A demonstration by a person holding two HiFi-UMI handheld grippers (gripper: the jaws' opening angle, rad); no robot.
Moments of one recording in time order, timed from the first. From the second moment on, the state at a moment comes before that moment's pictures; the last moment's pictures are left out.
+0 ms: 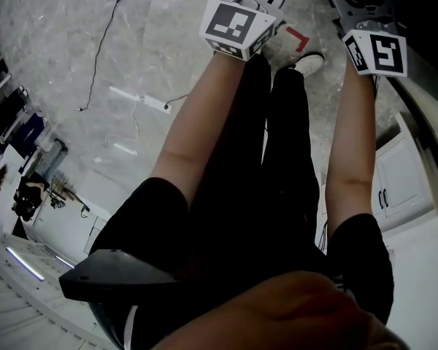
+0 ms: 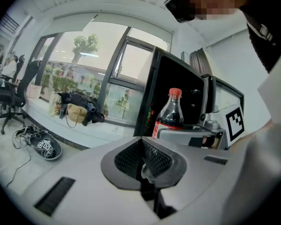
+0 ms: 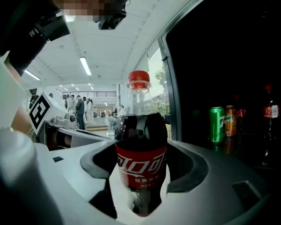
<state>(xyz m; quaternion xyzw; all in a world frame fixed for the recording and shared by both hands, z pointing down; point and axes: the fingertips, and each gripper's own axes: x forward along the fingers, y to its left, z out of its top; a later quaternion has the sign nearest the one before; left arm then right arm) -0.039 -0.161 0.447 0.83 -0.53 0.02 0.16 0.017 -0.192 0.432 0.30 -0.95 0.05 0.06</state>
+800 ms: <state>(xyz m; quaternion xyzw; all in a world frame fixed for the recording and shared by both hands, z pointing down) -0.133 -0.127 0.662 0.79 -0.56 0.07 0.25 -0.084 -0.151 0.692 0.24 -0.95 0.11 0.17</state>
